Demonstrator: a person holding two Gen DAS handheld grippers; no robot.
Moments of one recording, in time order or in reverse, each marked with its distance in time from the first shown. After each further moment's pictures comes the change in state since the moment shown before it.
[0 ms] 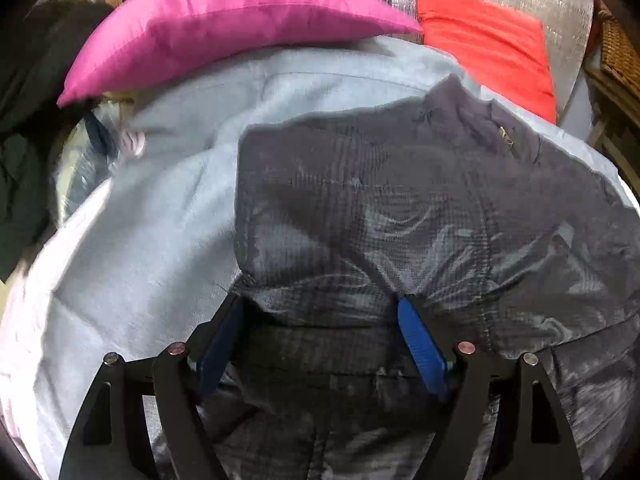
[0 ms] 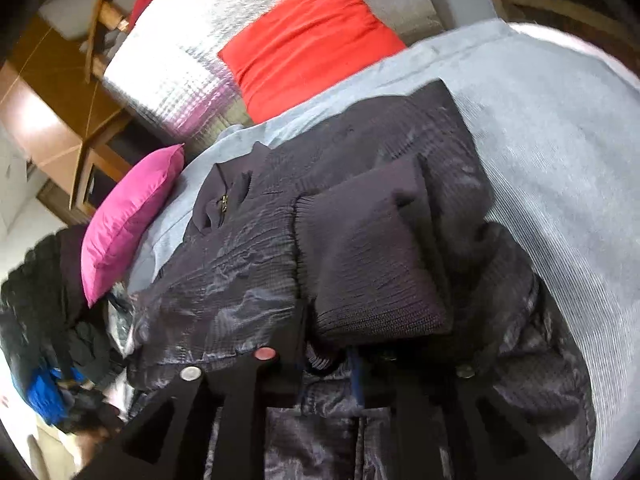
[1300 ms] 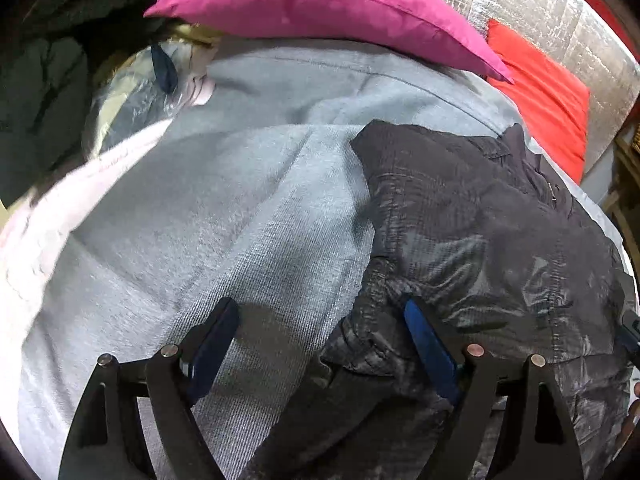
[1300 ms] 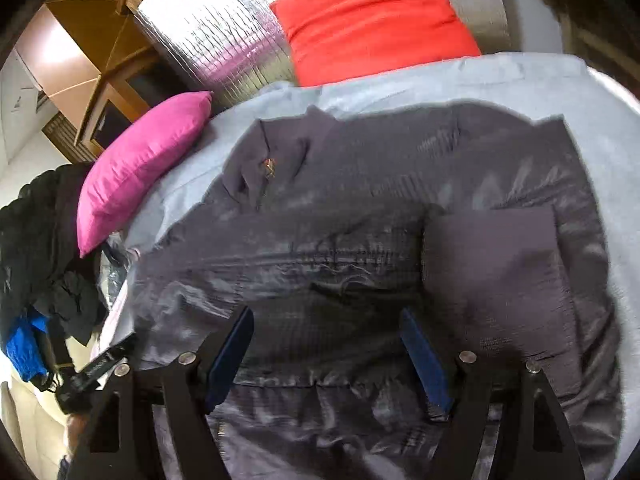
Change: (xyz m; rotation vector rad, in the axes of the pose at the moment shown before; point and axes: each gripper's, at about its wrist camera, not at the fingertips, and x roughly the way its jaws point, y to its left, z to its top) left arm -0.004 0.078 -0.008 -0.227 0.030 -0.035; right arm 0.054 0.066 0.010 -0.223 0.080 -0.023
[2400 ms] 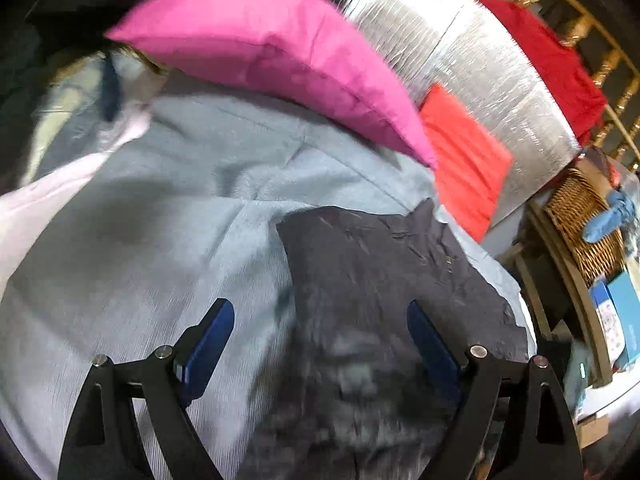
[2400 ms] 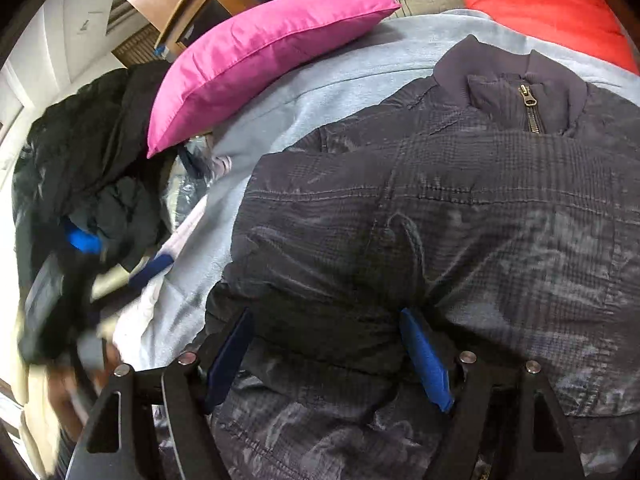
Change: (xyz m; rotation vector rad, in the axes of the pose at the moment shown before) left arm -0.002 0.034 0.074 -0.106 -0.012 -0.442; right arm 0.090 0.174 -0.037 -0.222 0.195 0.245
